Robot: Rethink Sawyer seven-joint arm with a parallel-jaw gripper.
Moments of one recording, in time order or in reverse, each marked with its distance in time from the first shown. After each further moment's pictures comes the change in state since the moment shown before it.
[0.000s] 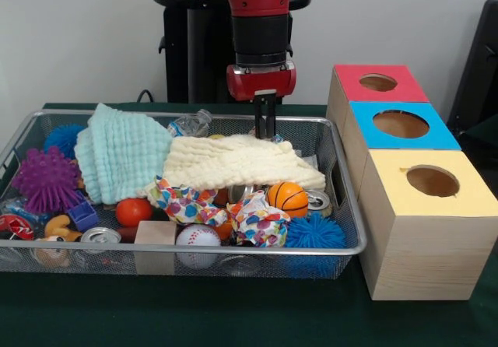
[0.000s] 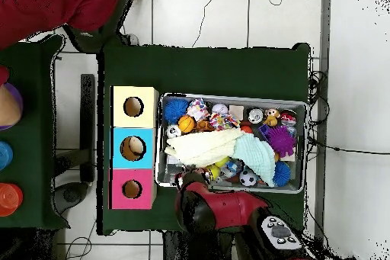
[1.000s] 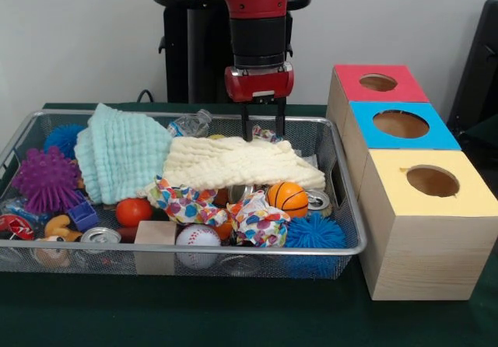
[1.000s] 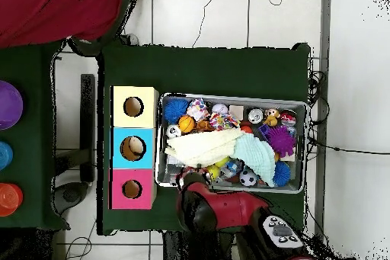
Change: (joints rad) arm -0.009 0.017 0.001 -0.001 0.000 0.000 0.000
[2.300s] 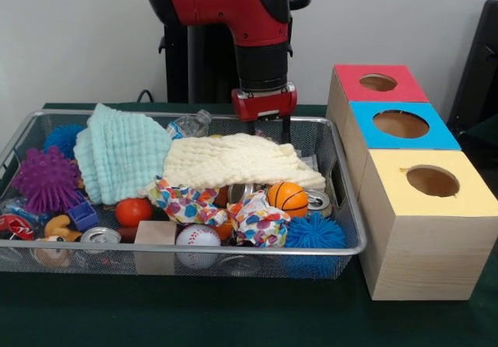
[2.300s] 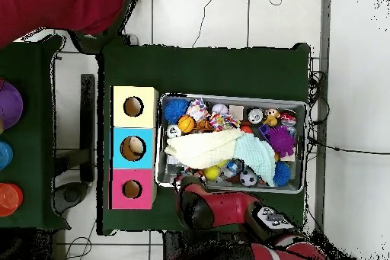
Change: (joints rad) arm -0.010 0.139 0.003 -0.033 0.000 -0.052 0.000
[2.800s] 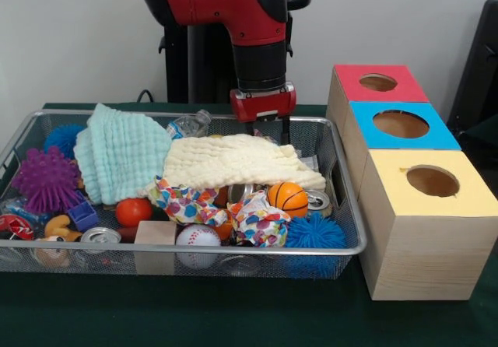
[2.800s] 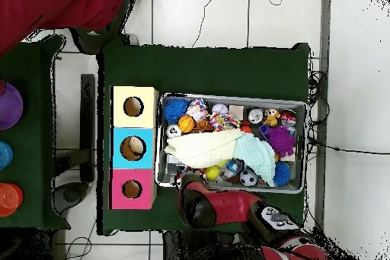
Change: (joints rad) arm -0.020 -0.012 0.019 0.000 0.000 0.010 0.000
